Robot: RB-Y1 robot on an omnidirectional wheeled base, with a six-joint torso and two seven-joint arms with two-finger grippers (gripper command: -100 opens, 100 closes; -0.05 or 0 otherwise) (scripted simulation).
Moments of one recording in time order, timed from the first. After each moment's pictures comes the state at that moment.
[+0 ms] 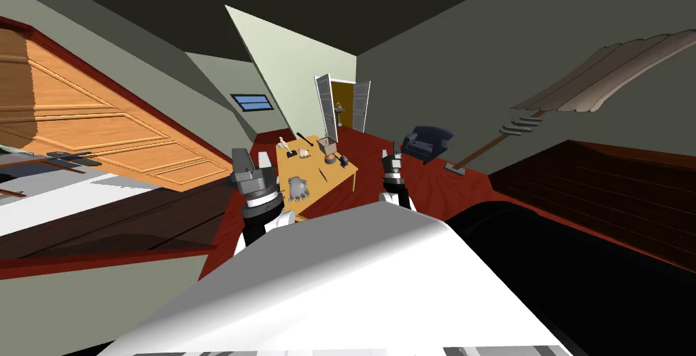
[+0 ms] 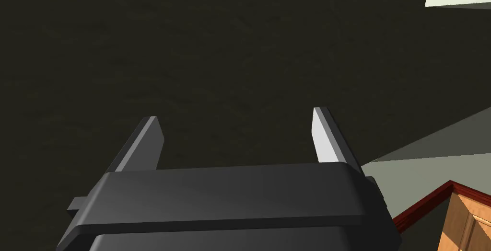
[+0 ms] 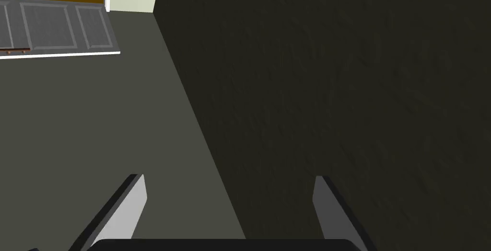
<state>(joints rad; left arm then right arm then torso) 0.46 0.02 -0.03 -2.34 -0.12 -0.60 -0.14 0.54 0.05 -0.01 -2.29 -0.07 -0.42 0.10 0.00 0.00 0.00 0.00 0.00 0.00</state>
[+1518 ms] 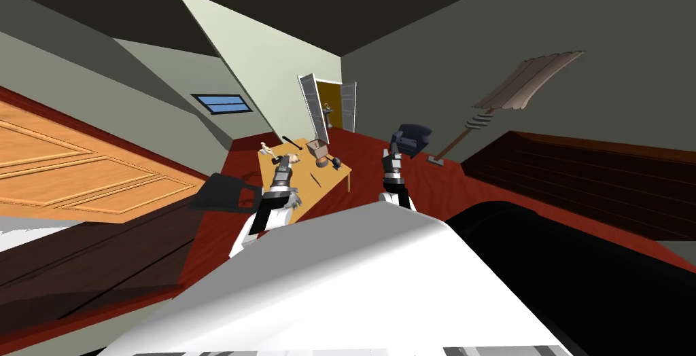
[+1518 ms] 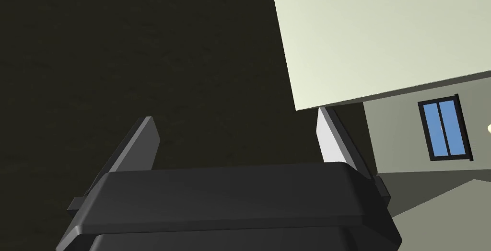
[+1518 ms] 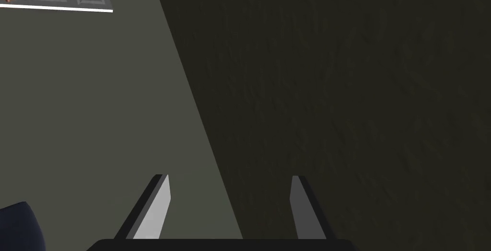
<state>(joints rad) 0.34 0.29 -0.03 -2.12 0.04 -0.20 -0.24 0.54 0.05 -0.01 -2.29 -0.07 -0.42 0.10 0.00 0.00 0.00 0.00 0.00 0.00</state>
